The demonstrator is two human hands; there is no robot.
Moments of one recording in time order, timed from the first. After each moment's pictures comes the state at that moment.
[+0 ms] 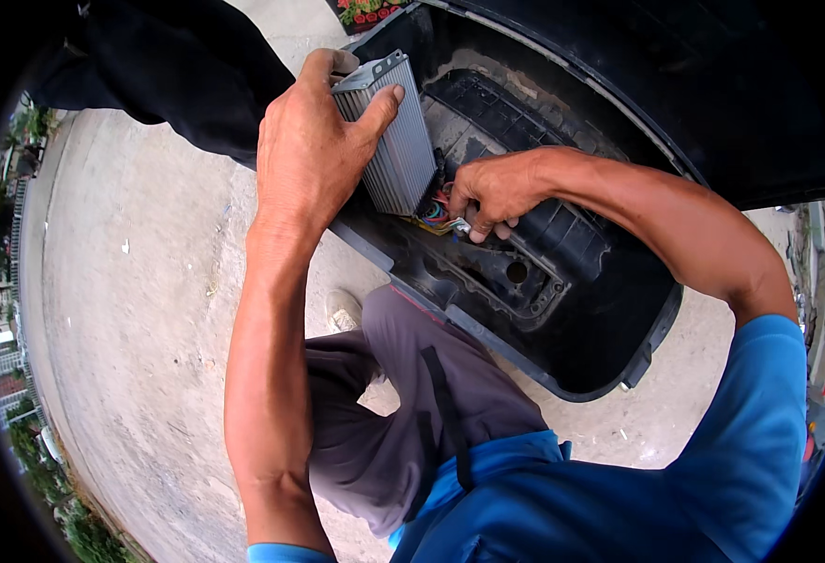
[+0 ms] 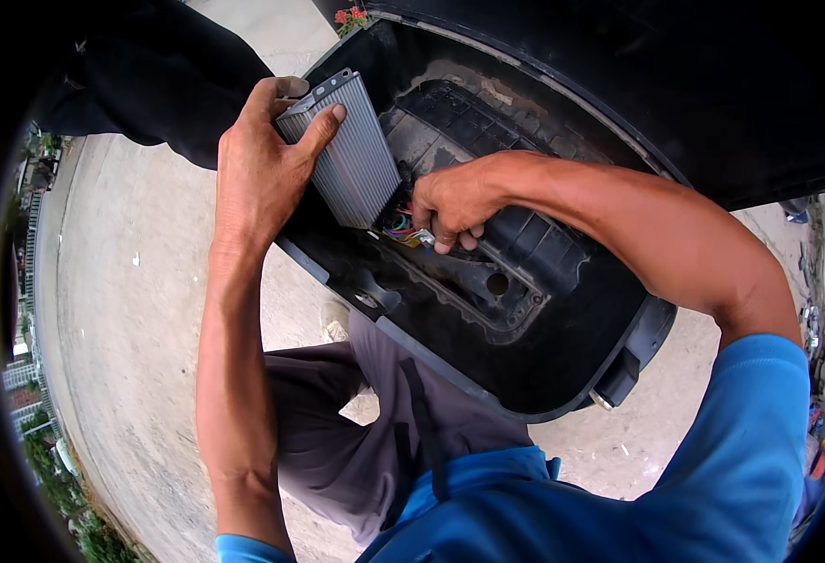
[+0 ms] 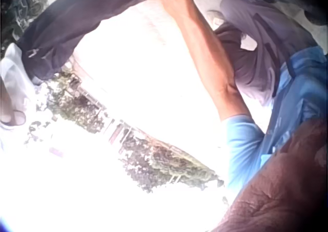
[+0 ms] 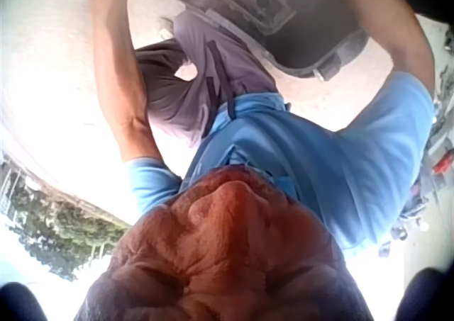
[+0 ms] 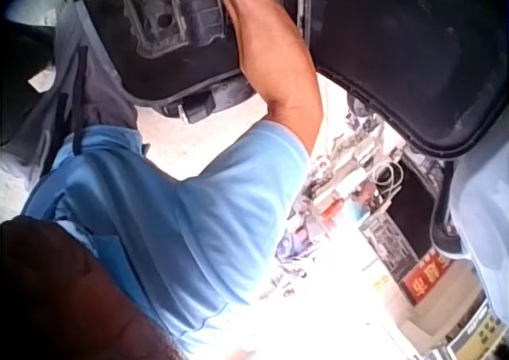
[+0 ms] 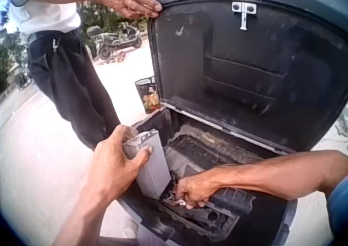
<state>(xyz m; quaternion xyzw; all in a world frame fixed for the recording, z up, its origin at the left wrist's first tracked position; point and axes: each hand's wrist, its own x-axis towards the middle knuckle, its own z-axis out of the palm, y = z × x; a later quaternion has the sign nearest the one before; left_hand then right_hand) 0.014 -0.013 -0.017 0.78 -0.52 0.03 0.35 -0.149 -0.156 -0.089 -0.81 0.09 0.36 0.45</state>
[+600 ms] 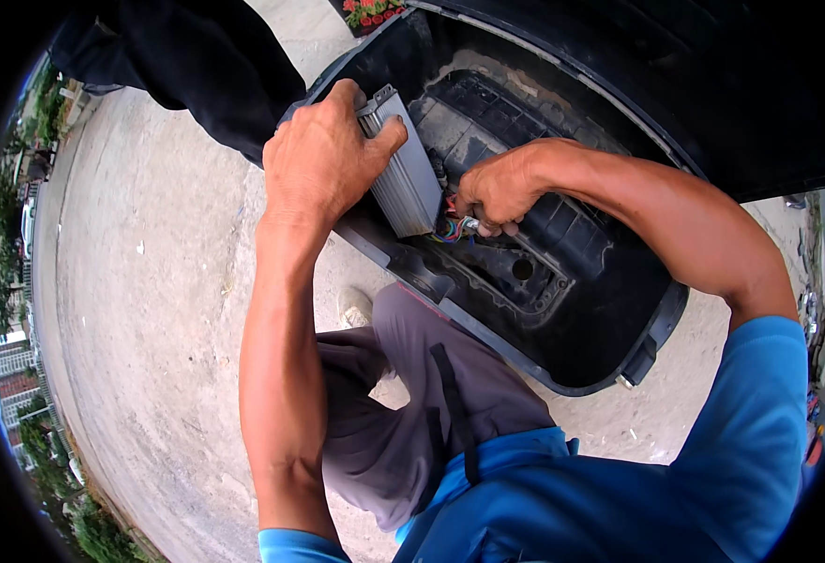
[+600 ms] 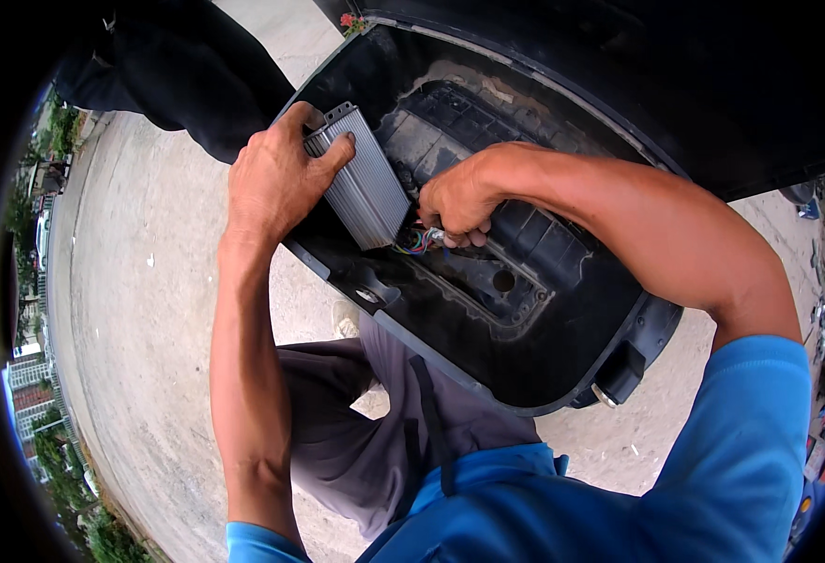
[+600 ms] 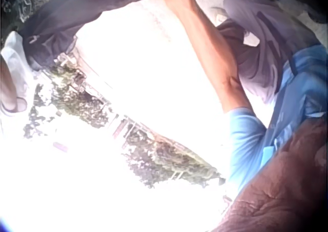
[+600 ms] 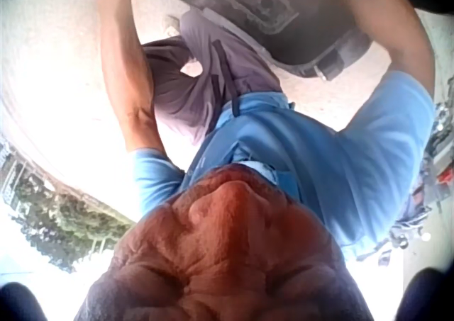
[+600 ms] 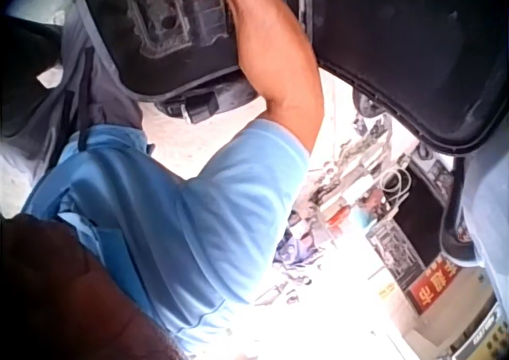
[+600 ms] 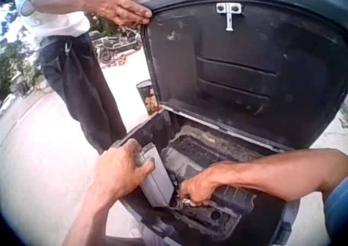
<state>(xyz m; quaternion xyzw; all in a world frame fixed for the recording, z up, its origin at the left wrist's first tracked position) 0.004 -0.011 -0.008 0.84 -0.53 0.05 0.11 -0.146 -0.155 -0.081 -0.83 0.06 0.41 0.36</state>
